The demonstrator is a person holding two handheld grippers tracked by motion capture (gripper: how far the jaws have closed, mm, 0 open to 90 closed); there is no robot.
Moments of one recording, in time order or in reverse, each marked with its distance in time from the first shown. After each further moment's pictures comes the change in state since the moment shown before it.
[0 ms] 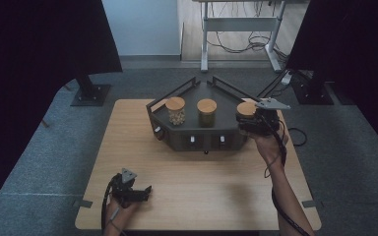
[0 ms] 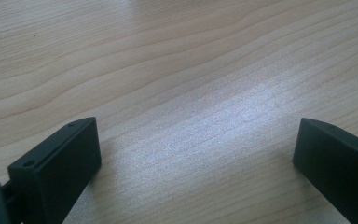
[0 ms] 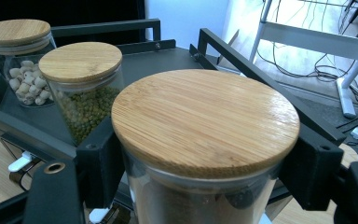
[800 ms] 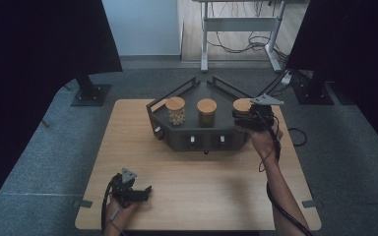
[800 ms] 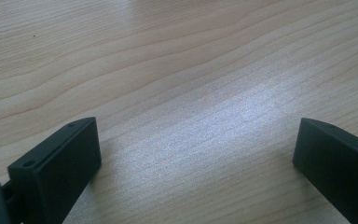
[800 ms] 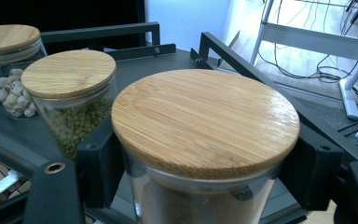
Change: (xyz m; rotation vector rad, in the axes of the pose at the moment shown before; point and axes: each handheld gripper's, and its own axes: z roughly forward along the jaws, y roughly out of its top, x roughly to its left) left arm 0.000 0.000 0.000 0.001 -0.001 0.000; right arm 0.000 0.005 0.022 -0.005 0.001 0.008
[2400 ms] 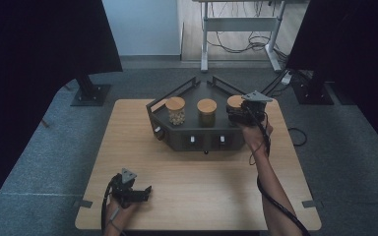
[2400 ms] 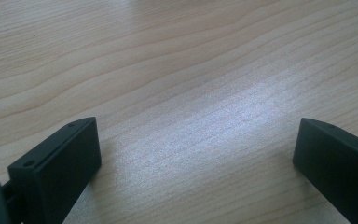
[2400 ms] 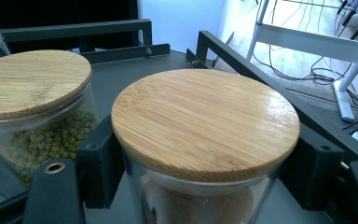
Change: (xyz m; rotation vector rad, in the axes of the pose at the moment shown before) left arm 0.000 -0.001 -0.001 0.001 -0.001 0.002; right arm 0.002 -0.001 0.040 -0.006 -0.029 -0.008
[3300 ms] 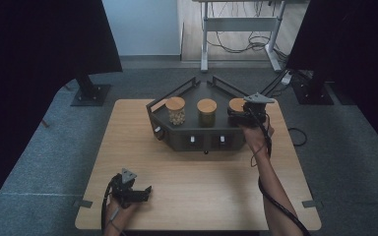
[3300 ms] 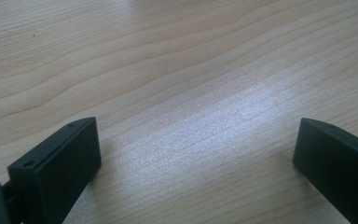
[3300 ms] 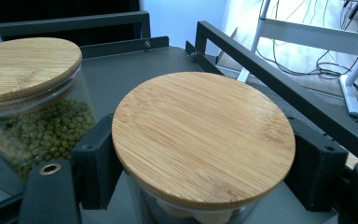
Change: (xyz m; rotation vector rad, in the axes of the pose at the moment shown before) left arm 0.000 0.000 0.000 0.000 0.000 0.000; right arm -0.007 -0.008 0.001 0.010 0.015 0.019
